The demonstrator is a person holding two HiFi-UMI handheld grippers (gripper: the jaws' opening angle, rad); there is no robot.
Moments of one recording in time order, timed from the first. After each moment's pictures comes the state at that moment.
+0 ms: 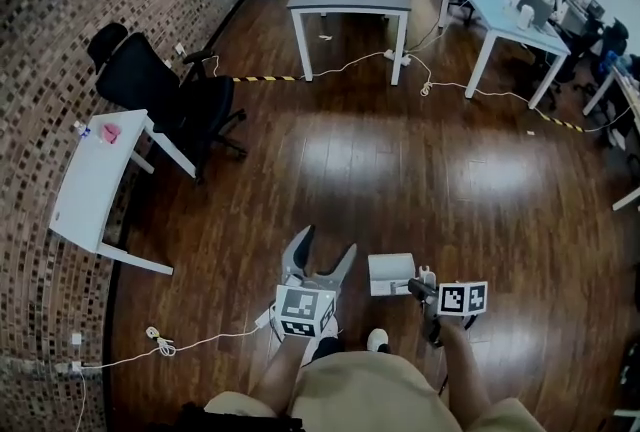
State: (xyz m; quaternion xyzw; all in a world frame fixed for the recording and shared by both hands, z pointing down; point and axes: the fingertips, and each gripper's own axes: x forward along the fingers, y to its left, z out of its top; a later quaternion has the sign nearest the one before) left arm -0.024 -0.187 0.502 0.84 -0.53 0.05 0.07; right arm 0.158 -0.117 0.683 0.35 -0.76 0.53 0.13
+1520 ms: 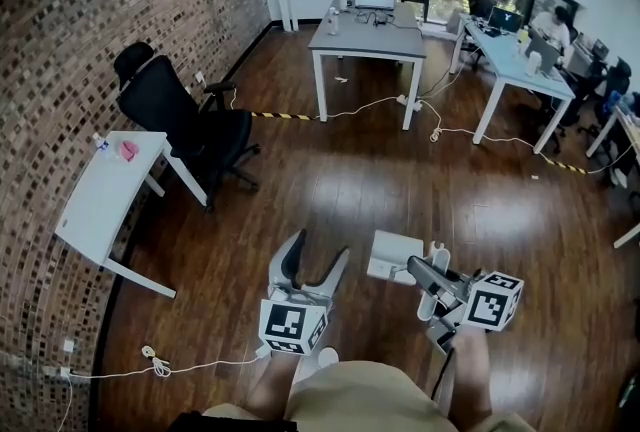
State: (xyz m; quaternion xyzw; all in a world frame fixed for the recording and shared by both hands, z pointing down) left arm -0.078 -0.196 0.397 0.83 -0.56 -0.02 -0.01; right arm 0.079 -0.184 0.418 0.26 -0.90 0.36 -0.05
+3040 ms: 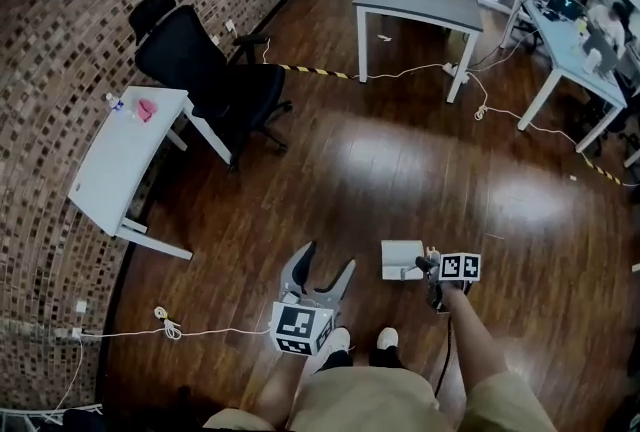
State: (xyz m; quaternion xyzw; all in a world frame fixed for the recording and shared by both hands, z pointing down) left arm -0.149 -0.260 0.510 0.79 -0.61 0.06 0.11; right arm 0.066 -0.336 0.811 0.31 -0.76 0.54 0.20
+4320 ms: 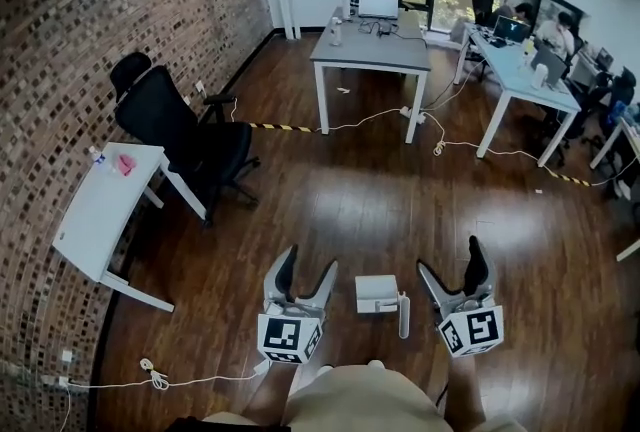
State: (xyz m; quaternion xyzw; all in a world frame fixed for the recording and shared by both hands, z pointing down) left arm -0.102 -0.257 0.417 0.80 -0.59 -0.02 -0.01; right arm 0.133 -0.280 0.394 0.50 -0.86 -0.06 -0.04
